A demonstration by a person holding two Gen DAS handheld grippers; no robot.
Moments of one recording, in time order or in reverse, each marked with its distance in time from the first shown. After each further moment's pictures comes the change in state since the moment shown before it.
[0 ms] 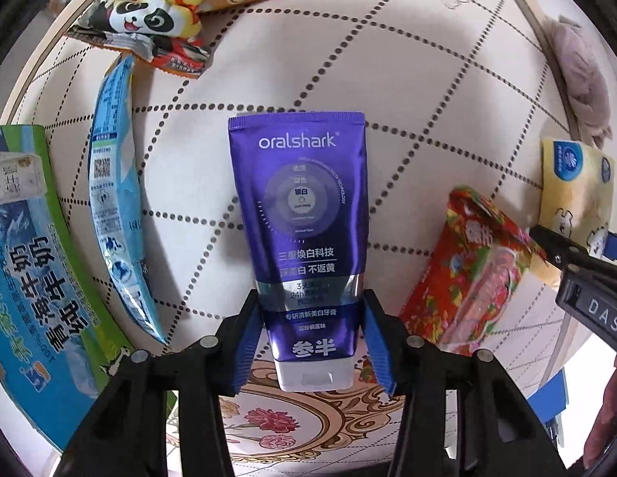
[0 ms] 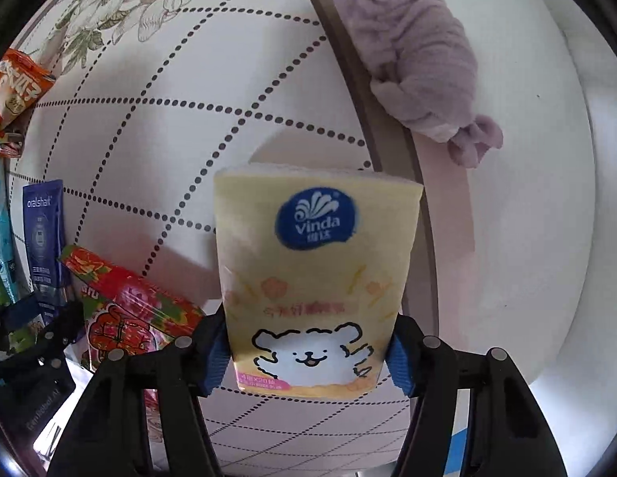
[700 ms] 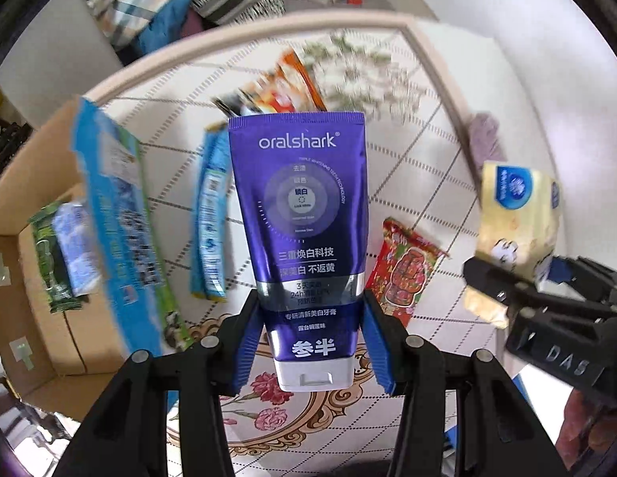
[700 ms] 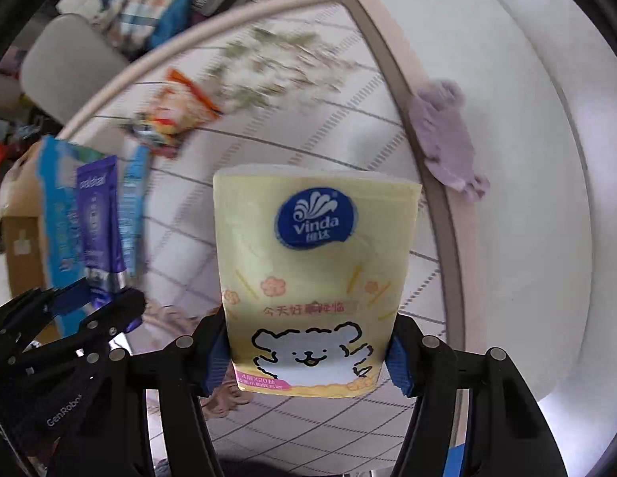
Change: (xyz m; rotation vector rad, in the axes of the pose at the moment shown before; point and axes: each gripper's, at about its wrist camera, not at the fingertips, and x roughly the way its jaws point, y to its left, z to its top) left arm -0.154 0.078 -0.114 -0.079 -0.315 -0.138; right arm -0.127 0.005 -0.077 -0.102 -0.231 0.186
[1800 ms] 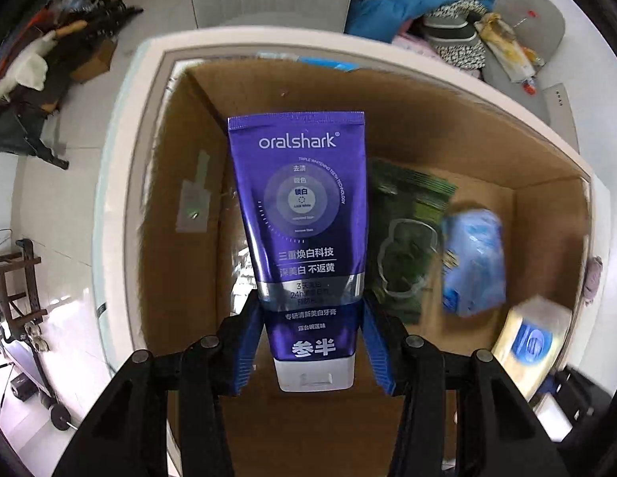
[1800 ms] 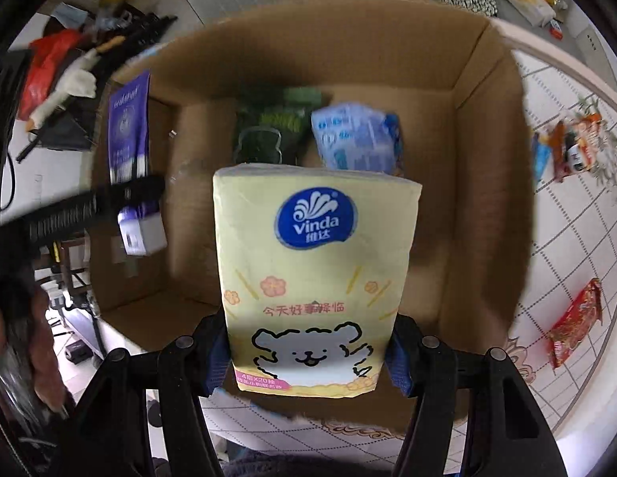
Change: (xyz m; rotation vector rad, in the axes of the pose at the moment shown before) left arm -0.010 0.359 -0.016 -0.408 0.041 0.047; right arm 0.082 0.399 -0.017 -0.311 0.150 0.108
